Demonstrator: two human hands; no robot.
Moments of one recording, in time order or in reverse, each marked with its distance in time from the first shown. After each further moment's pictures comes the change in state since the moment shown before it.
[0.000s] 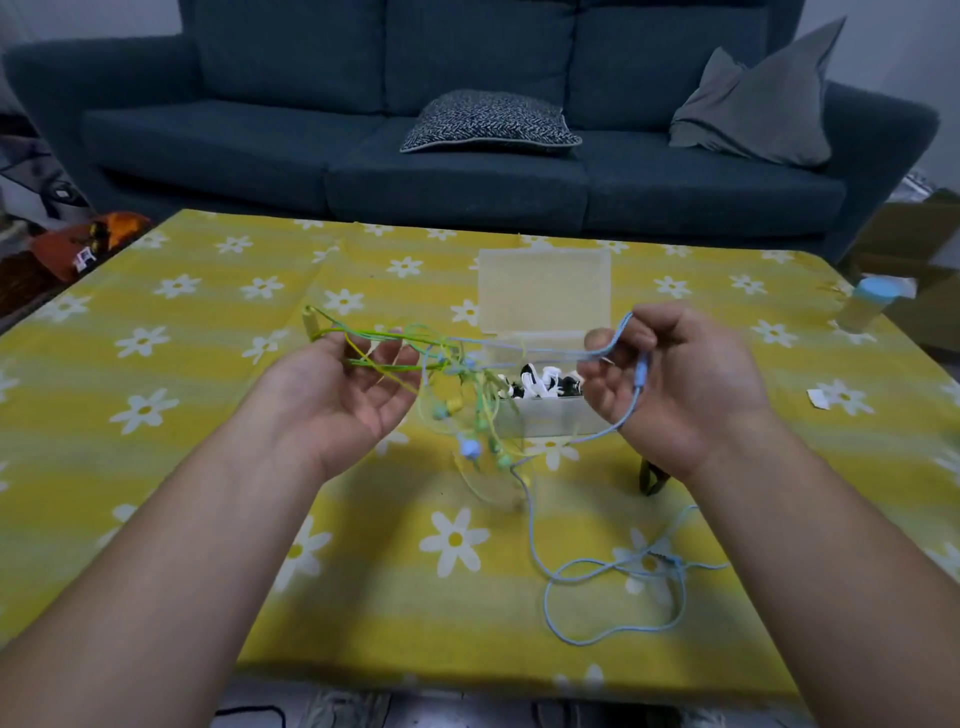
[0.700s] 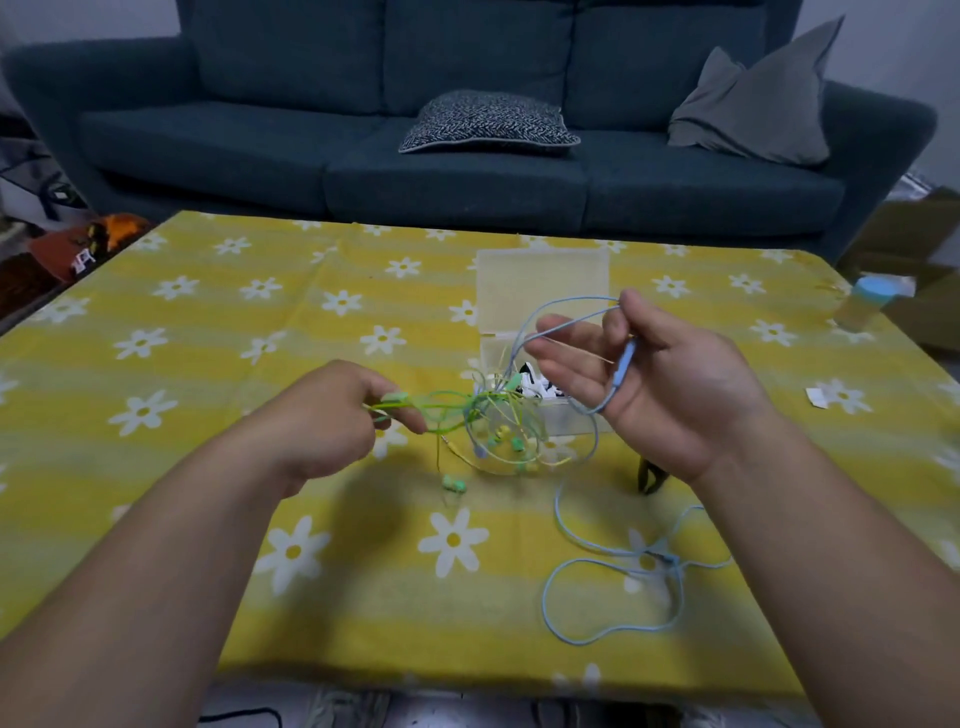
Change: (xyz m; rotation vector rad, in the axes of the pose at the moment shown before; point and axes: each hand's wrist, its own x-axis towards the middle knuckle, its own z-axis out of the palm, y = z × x) left_hand 0.008 0.001 -0.031 1.448 -0.165 0.384; right_hand -0.002 0.001 0.003 -0.015 -0.167 -0.029
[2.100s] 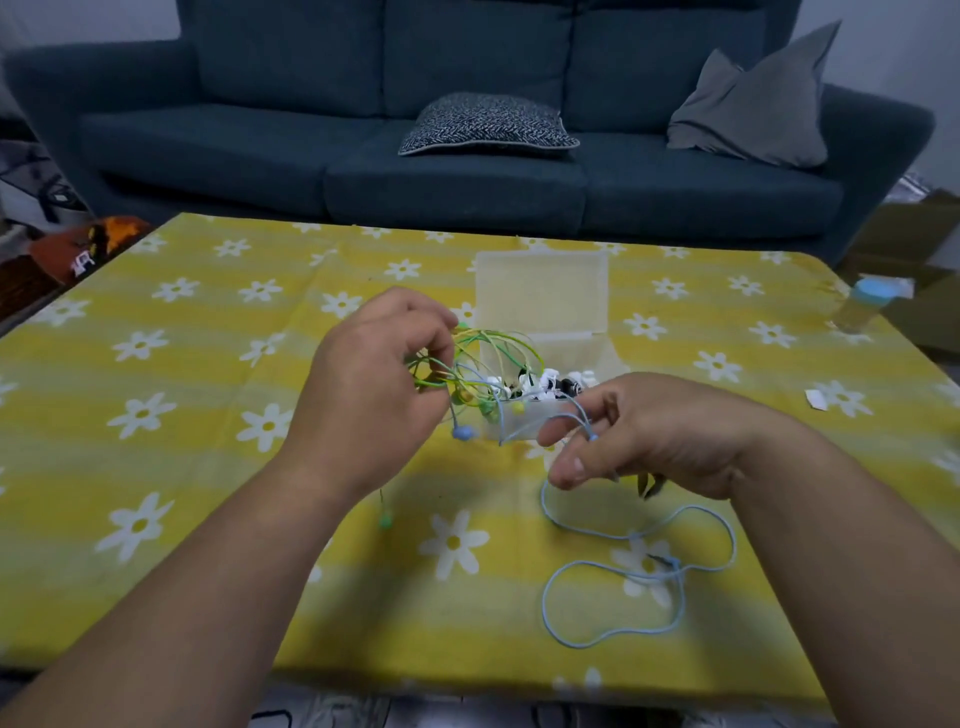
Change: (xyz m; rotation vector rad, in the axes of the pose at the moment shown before) left_hand -0.015 0.037 0.019 0.169 0.508 0.653; right_hand -0.007 -0.002 -0.021 -0.997 -0.181 0.347
